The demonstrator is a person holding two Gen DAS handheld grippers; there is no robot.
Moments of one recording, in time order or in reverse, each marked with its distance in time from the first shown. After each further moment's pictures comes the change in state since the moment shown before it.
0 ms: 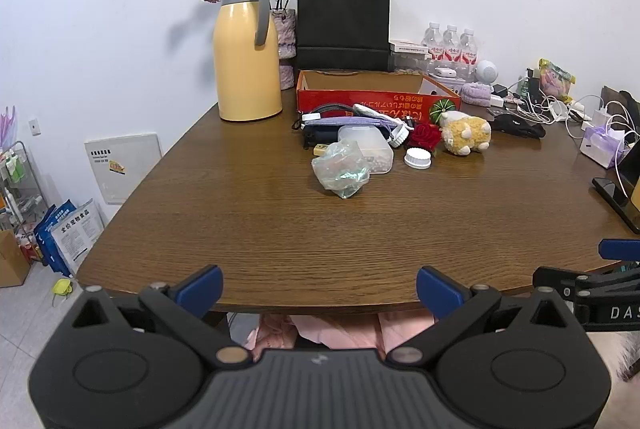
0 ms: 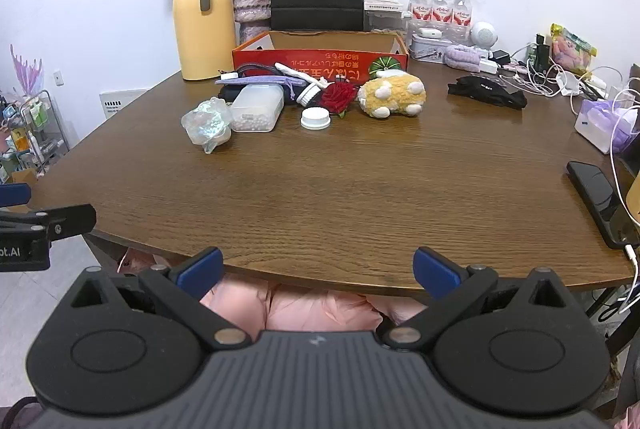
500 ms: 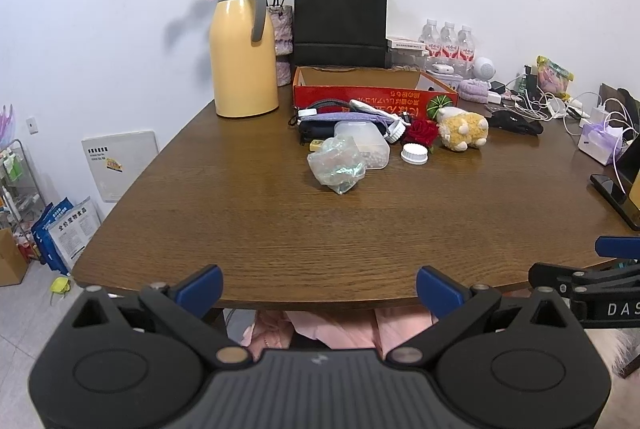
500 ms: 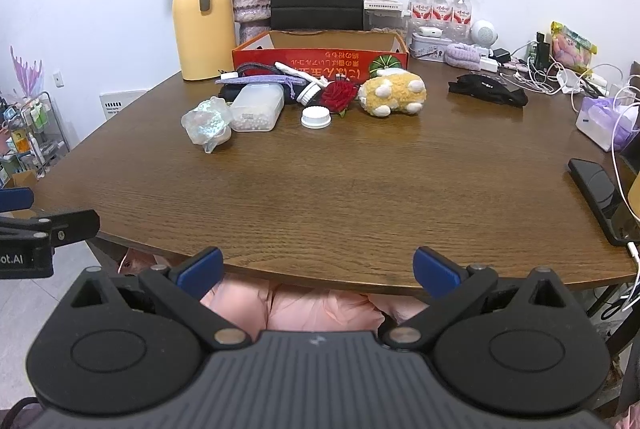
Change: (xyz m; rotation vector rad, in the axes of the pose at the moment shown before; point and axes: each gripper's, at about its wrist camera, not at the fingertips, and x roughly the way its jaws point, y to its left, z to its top) left arm 0.002 -0.005 -0.002 0.004 0.007 -0.005; right arm 0.003 0.000 0.000 0.005 0.000 0.003
